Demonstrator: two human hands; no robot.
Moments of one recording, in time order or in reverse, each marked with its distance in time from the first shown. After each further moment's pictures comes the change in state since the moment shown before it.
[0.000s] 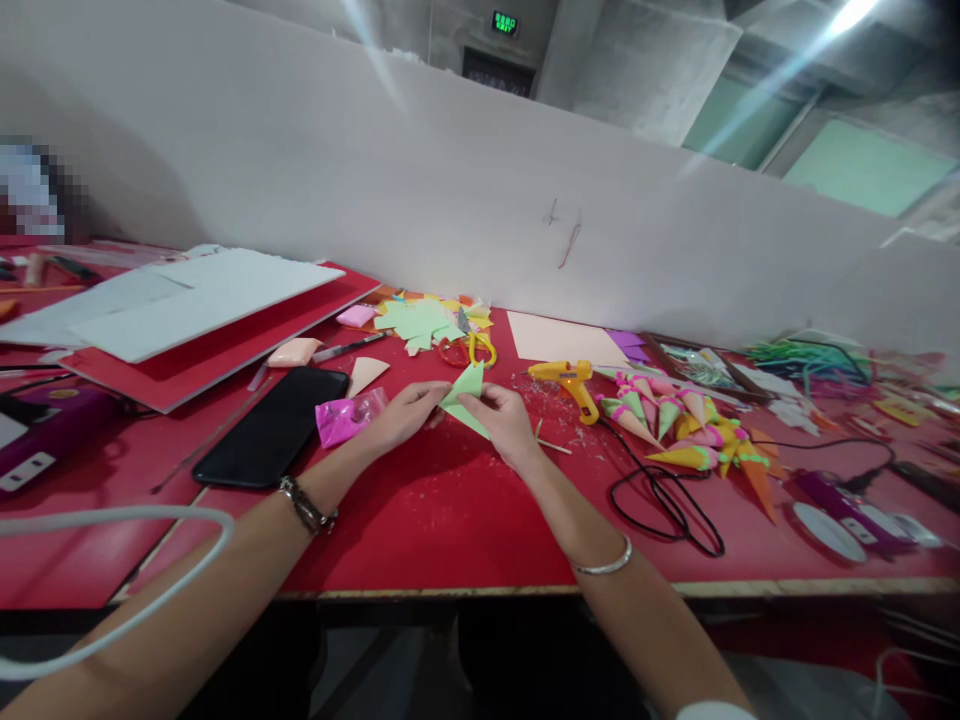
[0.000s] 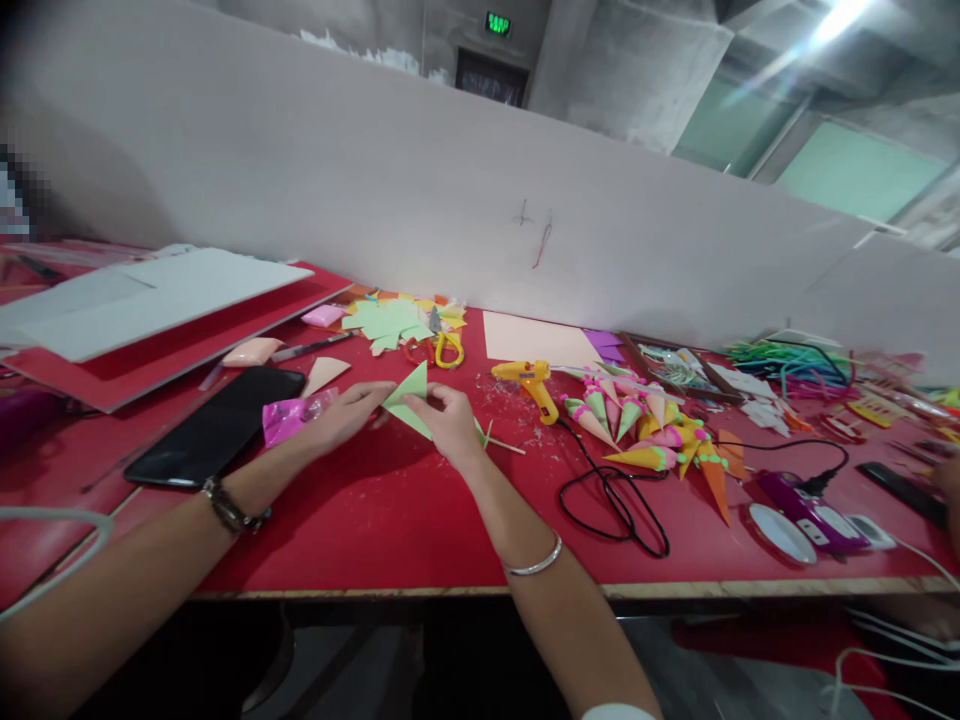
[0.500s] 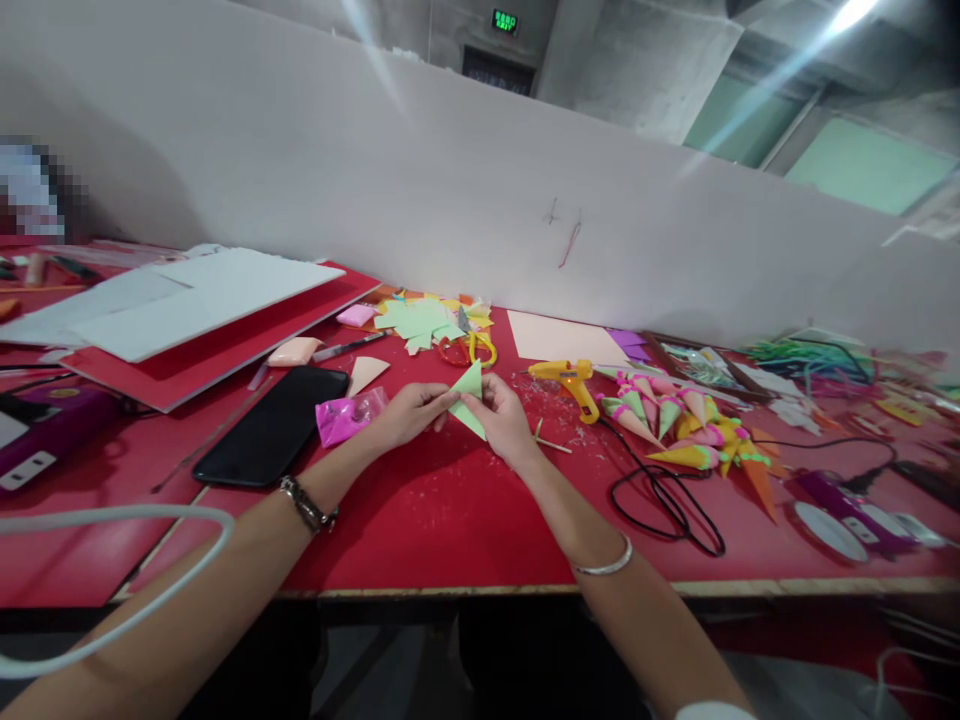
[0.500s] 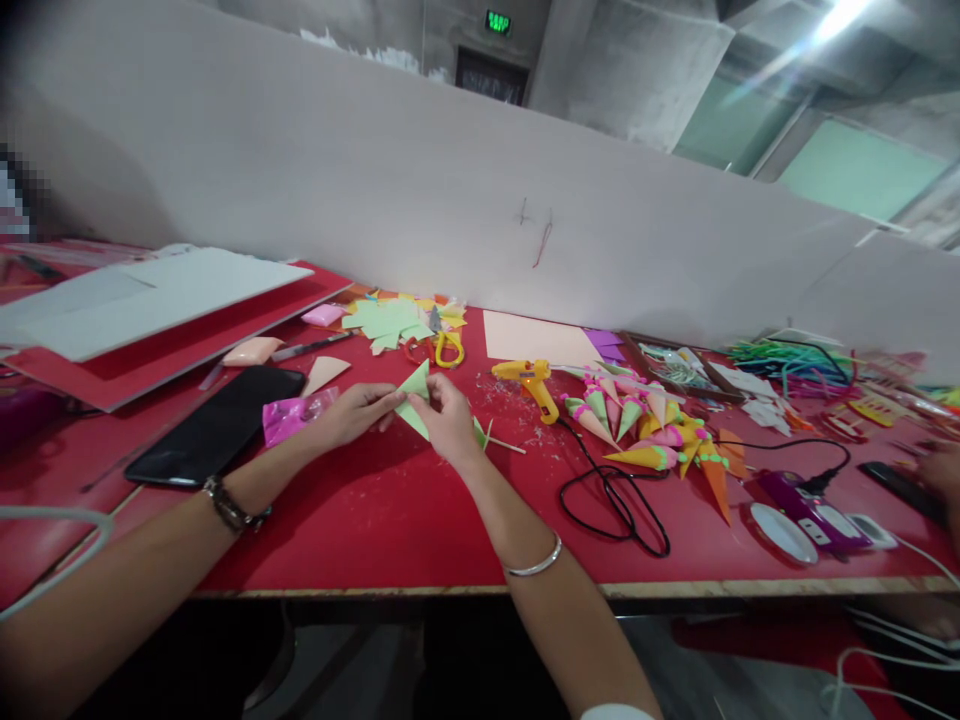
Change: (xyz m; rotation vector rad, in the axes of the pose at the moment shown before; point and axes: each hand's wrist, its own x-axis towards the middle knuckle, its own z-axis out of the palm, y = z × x) left_hand 0.000 -0.001 -0.003 0.184 -0.093 0.078; right_hand 0.002 0.001 0.001 -0.034 -0.012 -0.022
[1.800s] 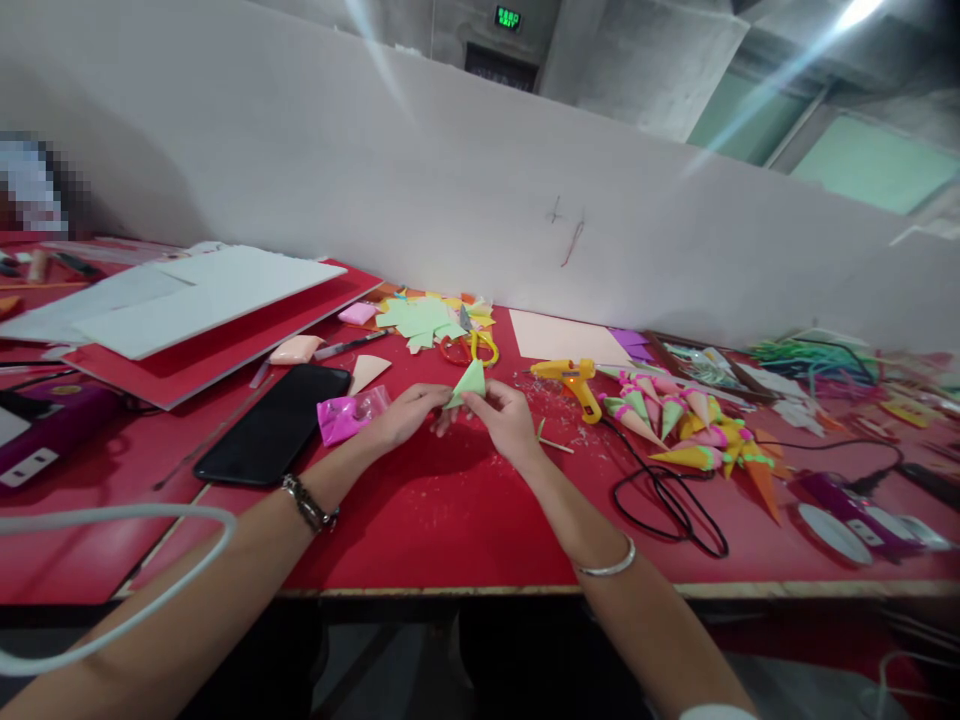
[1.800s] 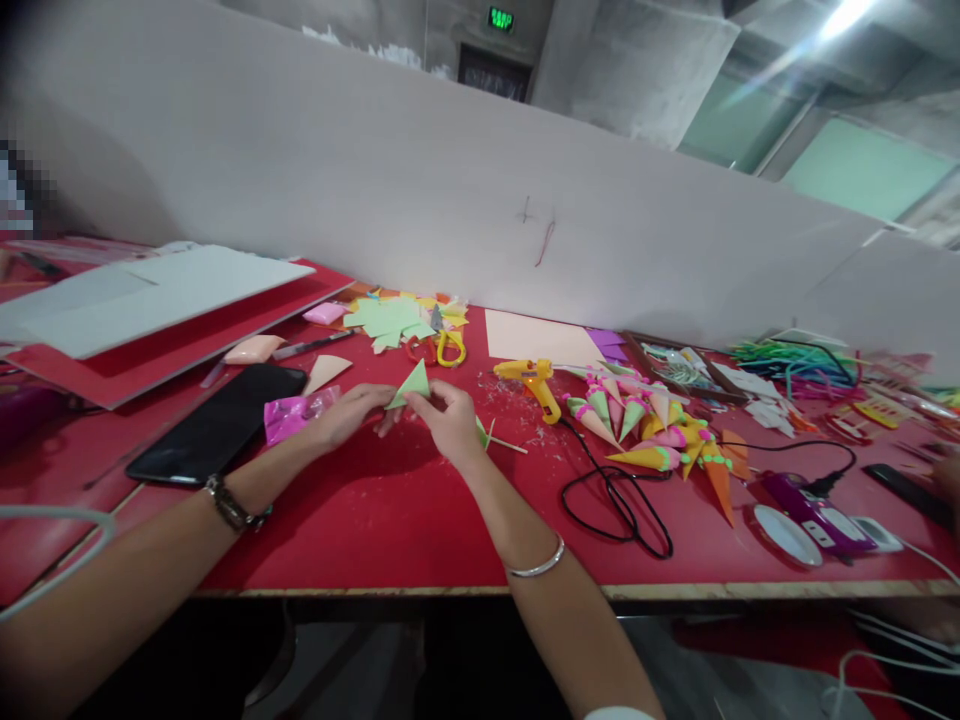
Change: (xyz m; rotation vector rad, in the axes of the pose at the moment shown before) left_hand 0.003 0.000 0.002 -0.390 -0.067 -0.036; right_hand -0.004 -0.009 -0.002 -0.080 -0.012 -0.113
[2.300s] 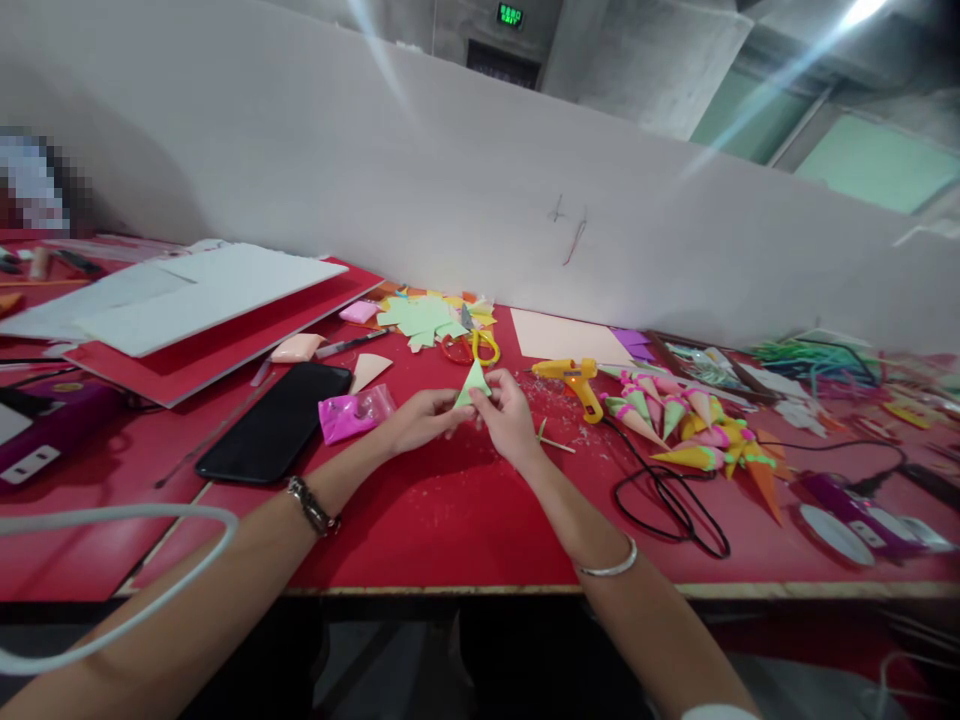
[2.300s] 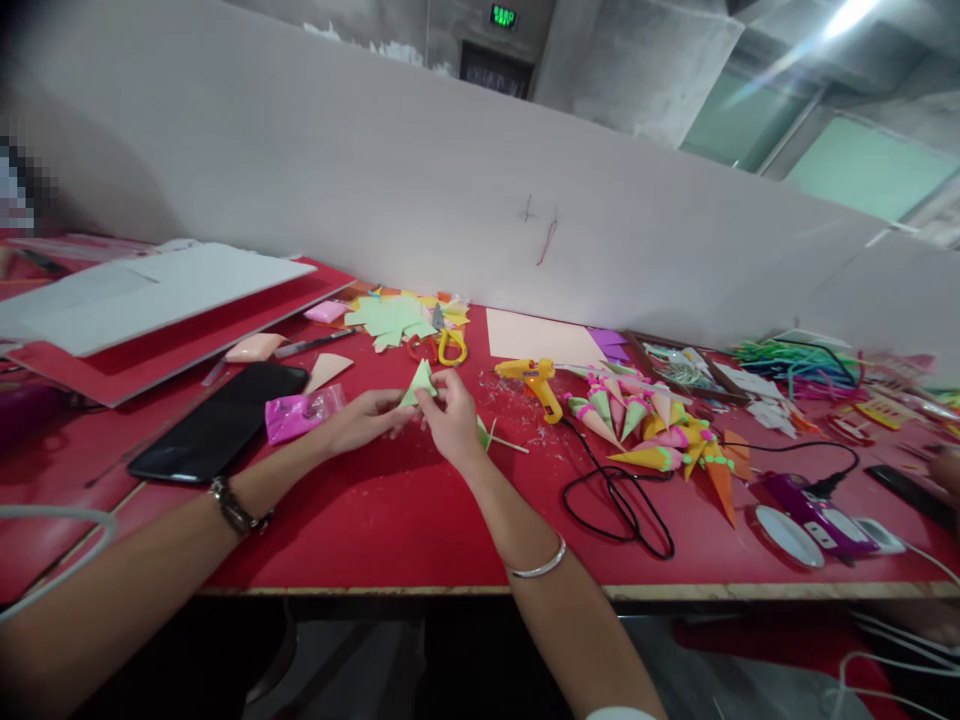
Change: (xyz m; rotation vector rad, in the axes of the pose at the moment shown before) left_hand -0.004 0.002 0.008 0.280 -0.062 0.051; right_hand 0.001 0.008 0.001 0.040 0.068 0.062
